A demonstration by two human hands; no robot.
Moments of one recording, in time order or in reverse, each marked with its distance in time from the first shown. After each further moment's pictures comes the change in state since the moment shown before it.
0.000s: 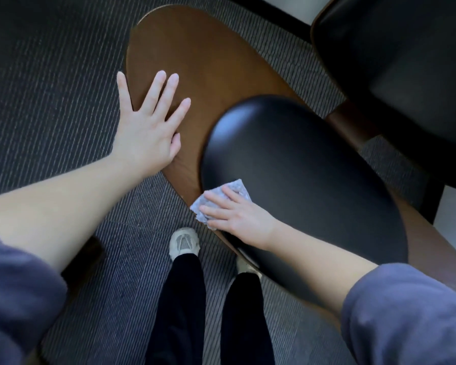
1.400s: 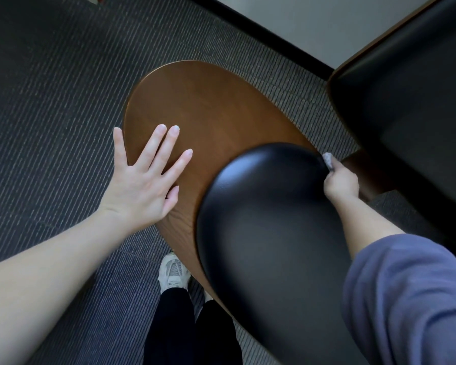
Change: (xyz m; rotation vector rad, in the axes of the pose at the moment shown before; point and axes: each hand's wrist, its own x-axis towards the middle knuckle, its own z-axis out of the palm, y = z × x) left_hand 0.004 0.000 0.019 0.090 0.081 -0.004; right_hand -0.064 0.238 -0.039 0.451 0.115 1.706
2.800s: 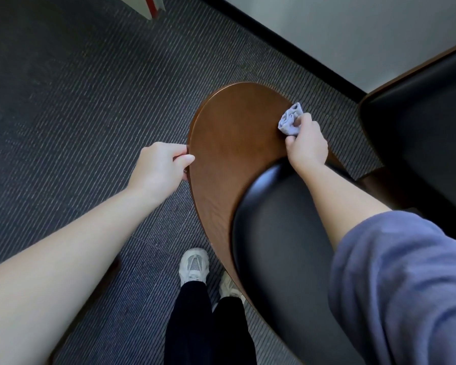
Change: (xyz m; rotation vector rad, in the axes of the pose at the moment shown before) left_hand -0.001 -0.057 -0.048 -1.108 -0.297 -0.815; right_hand -0.079 -0.183 0.014 -0.115 0.174 -0.463
